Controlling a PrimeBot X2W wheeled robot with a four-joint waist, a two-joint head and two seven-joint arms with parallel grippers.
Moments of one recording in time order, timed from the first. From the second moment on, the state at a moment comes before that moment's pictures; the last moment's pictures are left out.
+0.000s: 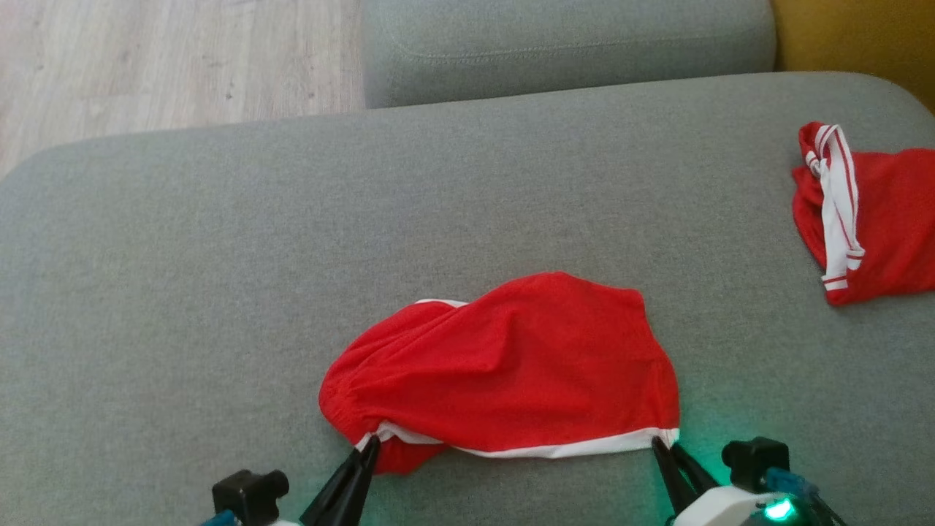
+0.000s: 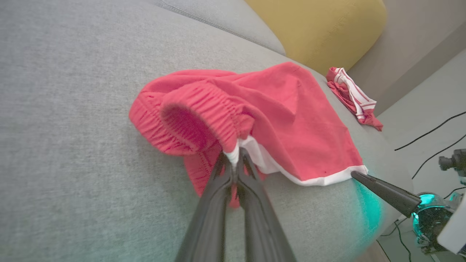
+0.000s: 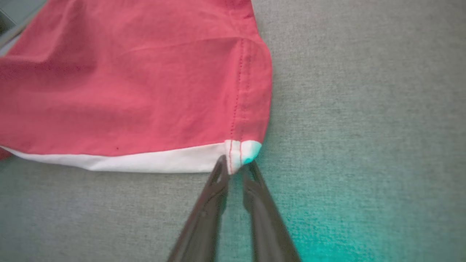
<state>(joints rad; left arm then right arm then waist) 0.03 0.30 -0.62 0.25 -0.76 -0.13 -0.12 0.09 -0.05 0.17 0.41 0.18 0.13 0.03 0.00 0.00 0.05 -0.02</state>
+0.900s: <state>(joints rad) -0.09 0.61 -0.65 -0.80 -1.31 -0.13 0.24 0.04 -0.19 -0.19 -0.49 0.97 0.13 0.38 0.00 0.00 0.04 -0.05</state>
